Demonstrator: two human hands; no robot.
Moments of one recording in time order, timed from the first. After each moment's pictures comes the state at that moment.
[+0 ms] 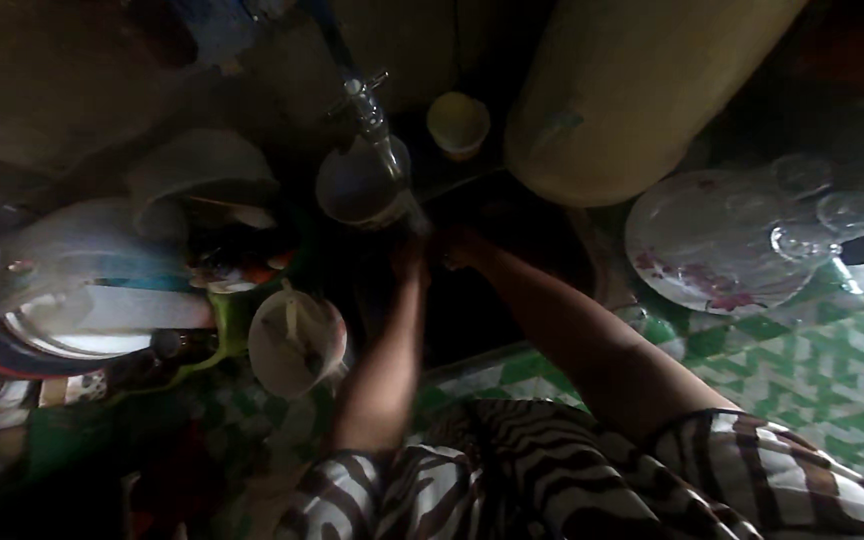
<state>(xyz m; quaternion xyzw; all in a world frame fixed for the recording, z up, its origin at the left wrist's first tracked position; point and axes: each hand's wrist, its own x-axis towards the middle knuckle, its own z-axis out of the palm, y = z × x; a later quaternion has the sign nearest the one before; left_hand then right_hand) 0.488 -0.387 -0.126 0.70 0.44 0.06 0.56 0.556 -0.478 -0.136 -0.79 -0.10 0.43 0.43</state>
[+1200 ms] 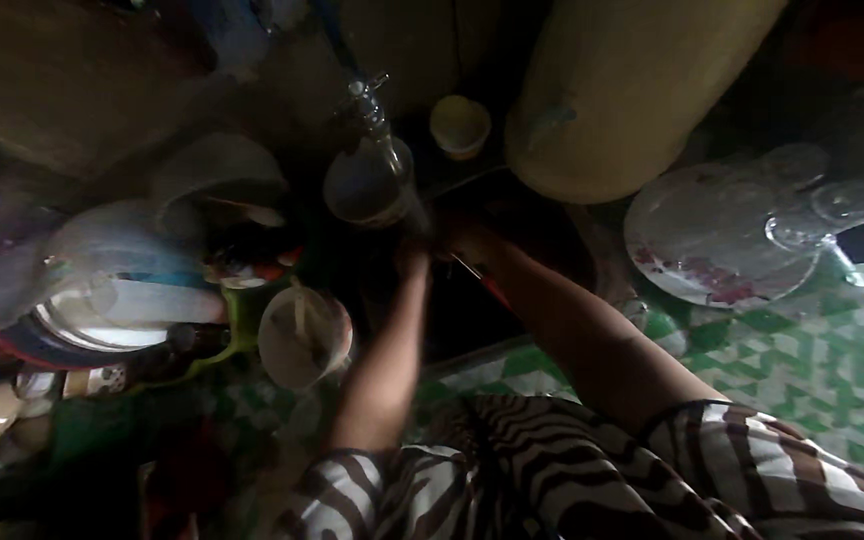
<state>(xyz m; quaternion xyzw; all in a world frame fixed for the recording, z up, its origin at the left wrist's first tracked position) 0.485 -0.384 -0.127 0.72 0.43 0.03 0.53 0.552 -0.486 -0.127 -0.66 -0.05 0.43 0.62</state>
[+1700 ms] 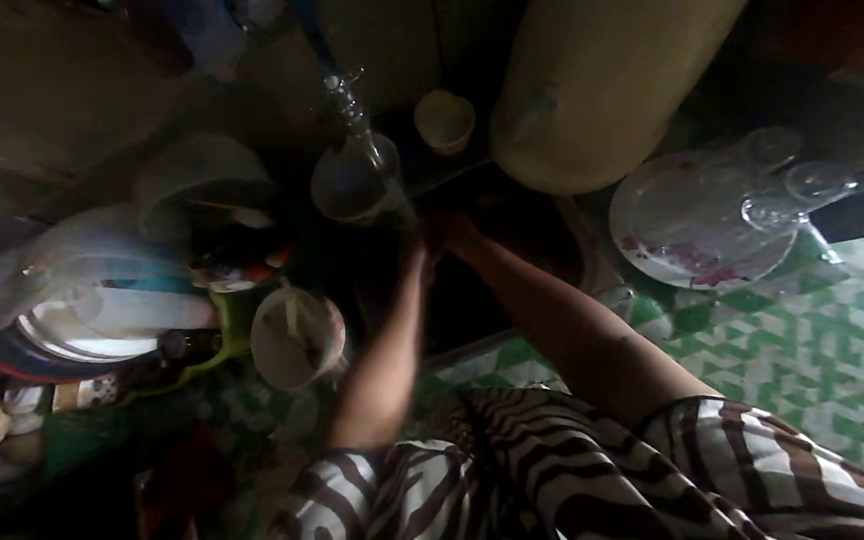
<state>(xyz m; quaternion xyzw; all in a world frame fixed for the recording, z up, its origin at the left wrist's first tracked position) 0.485 -0.407 -0.124 0.59 0.40 0.02 0.70 0.544 -0.489 -0.124 -0.81 -0.14 0.30 0.48</state>
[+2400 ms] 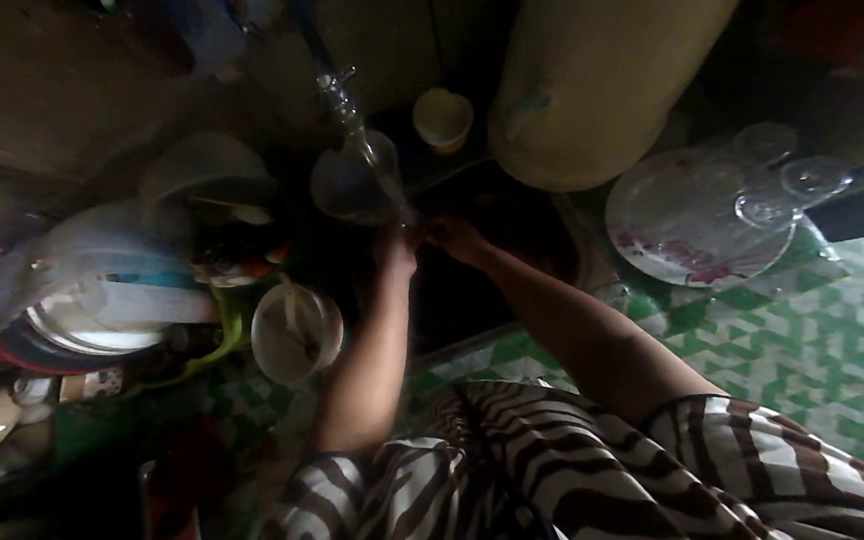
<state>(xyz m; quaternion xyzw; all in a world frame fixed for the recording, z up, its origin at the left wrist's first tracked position) 0.488 -0.395 -0.091 0.51 0.42 0.12 0.74 0.542 -0.512 -0.166 -0.75 -0.21 0.29 0.56</state>
